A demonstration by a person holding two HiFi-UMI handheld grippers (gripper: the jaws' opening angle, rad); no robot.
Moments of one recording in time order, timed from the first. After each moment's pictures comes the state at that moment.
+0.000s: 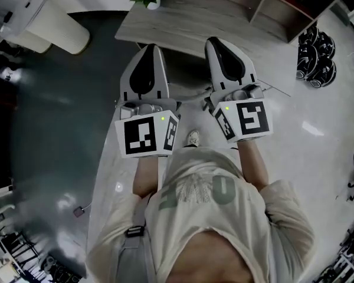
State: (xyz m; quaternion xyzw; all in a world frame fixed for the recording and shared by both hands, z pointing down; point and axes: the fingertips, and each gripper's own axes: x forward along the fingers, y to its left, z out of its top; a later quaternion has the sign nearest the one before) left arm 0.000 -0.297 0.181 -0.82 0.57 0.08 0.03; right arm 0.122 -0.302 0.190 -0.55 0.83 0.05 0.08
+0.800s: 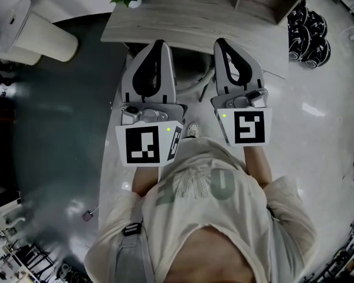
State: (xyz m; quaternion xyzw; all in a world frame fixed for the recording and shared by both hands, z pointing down) left arm 0.063 -0.272 0.166 -0.87 0.49 0.09 0.05; right arm 0.169 -0.266 0.192 -0.61 0.78 0.12 0.03
